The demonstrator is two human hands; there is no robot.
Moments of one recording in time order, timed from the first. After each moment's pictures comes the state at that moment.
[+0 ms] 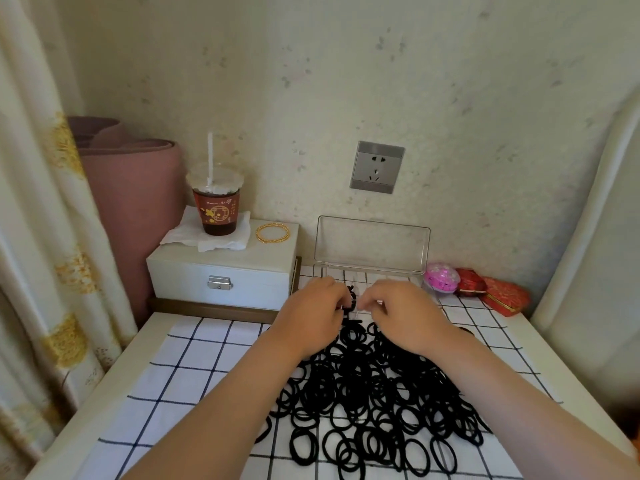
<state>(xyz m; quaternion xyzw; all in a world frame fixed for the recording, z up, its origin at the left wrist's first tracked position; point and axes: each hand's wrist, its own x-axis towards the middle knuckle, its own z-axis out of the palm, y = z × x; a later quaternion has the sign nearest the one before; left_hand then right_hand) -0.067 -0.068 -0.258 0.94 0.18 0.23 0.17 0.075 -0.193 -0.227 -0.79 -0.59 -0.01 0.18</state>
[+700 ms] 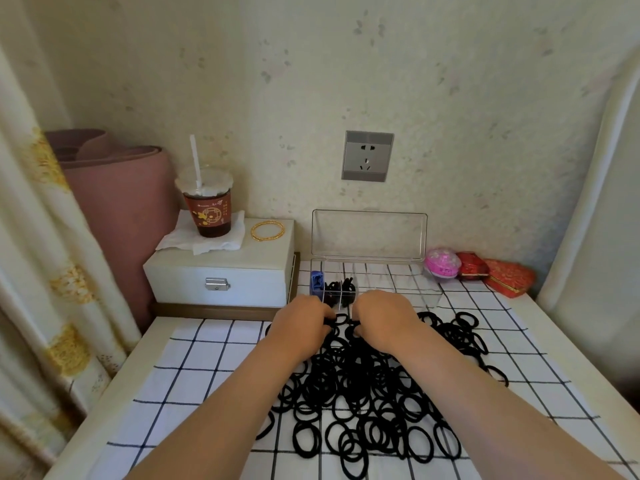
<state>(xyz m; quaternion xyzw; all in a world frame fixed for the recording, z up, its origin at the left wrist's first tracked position) -0.066 -0.064 -0.283 0.96 0.24 0.09 0.13 0.059 -0.167 -0.254 -0.83 -0.55 0.01 -0.06</state>
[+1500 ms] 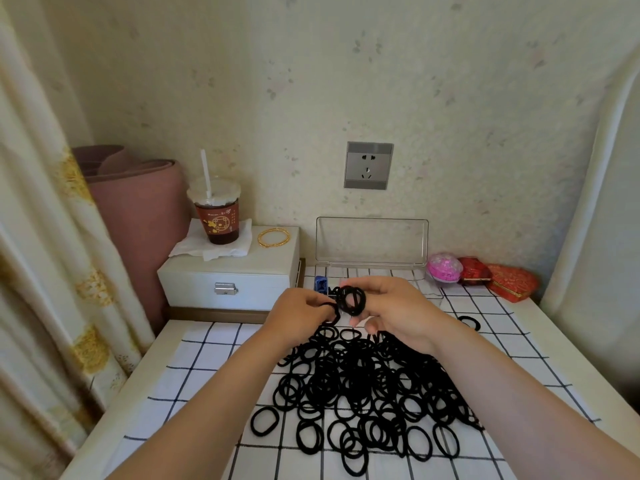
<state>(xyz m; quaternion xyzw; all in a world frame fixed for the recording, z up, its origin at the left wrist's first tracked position) -0.083 -0.075 -0.242 0.78 0.35 0.18 0.48 0.050 -0.199 -0.214 -0.63 -0.34 0.43 0.56</state>
